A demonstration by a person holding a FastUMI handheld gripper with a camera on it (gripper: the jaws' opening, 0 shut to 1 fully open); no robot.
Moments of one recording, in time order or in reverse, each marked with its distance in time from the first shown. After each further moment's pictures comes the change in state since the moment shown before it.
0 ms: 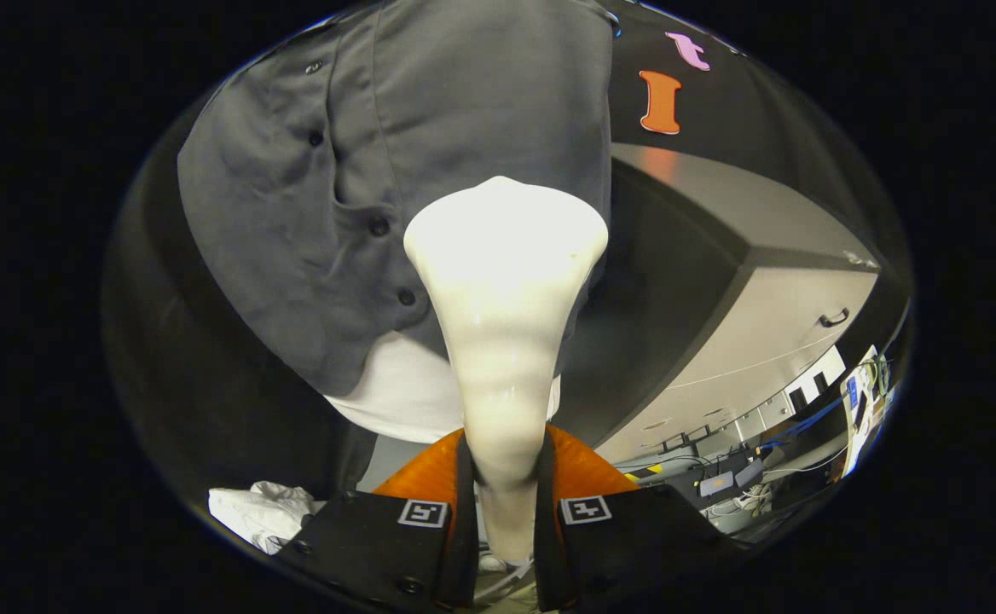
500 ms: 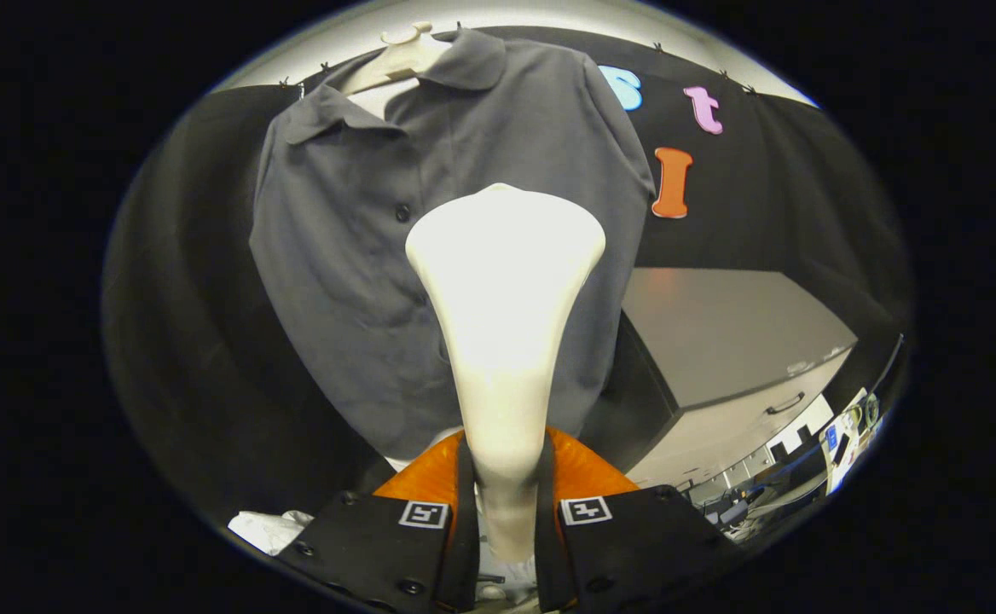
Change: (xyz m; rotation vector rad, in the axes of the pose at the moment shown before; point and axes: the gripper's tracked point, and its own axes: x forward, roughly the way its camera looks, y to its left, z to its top) arm -0.114 0.068 0.123 -0.077 -0.233 0.047
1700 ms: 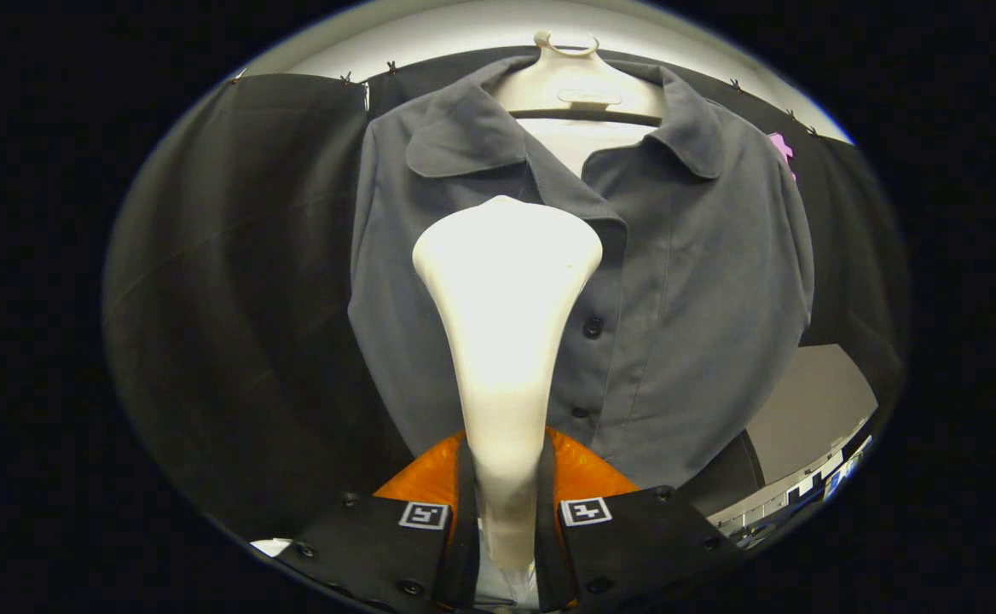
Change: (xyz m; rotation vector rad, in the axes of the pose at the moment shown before) arm 0.061 0.146 0.073 -0.081 -0.034 0.121
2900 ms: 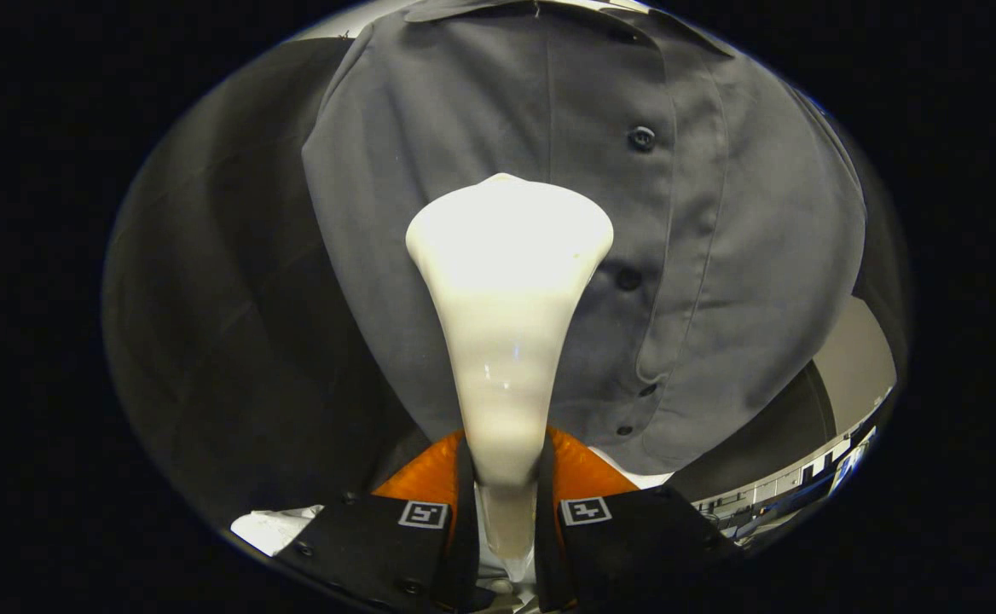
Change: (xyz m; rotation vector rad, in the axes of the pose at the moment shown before) arm 0.069 -0.008 -0.148 -0.003 0.221 0.028
